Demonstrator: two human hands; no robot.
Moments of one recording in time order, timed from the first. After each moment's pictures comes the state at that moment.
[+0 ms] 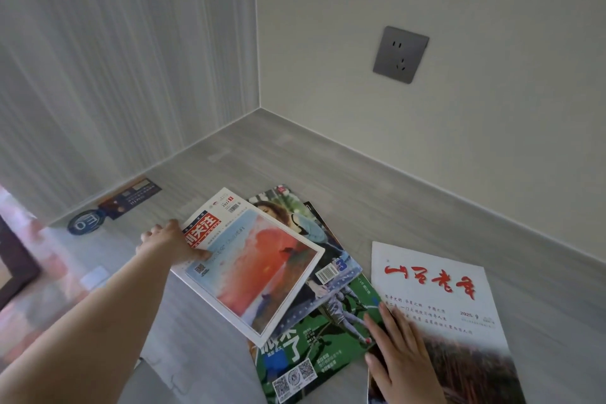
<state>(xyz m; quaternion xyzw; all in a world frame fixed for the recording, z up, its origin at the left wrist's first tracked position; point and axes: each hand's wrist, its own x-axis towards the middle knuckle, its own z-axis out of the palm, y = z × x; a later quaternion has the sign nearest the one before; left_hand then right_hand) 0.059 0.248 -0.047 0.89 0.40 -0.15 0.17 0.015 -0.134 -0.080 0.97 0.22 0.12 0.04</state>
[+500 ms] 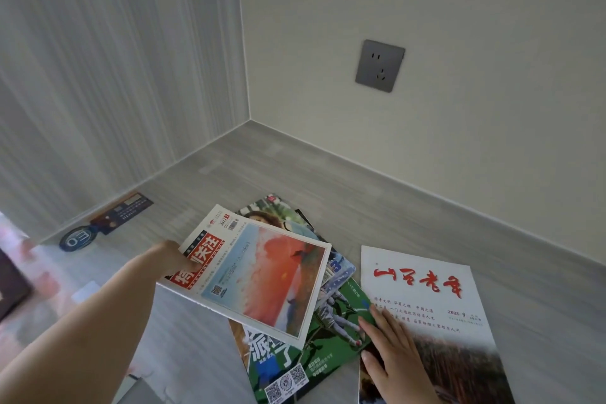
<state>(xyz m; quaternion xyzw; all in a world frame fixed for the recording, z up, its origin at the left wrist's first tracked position) 0.058 0.233 -0.029 0.85 0.38 -0.21 0.29 0.016 -0.142 -0.074 0.97 0.24 -0.05 -0.05</state>
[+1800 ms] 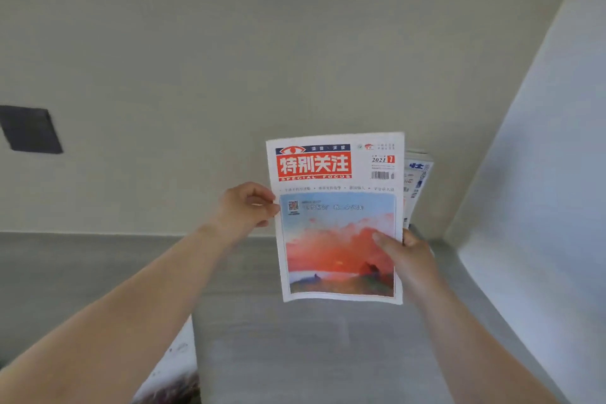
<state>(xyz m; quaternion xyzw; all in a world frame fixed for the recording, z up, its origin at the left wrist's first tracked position) 0.120 -0.320 0.144 0.73 -0.14 -0.07 0.66 0.005 -0.527 0.112 0.73 -0.20 0.23 -0.61</state>
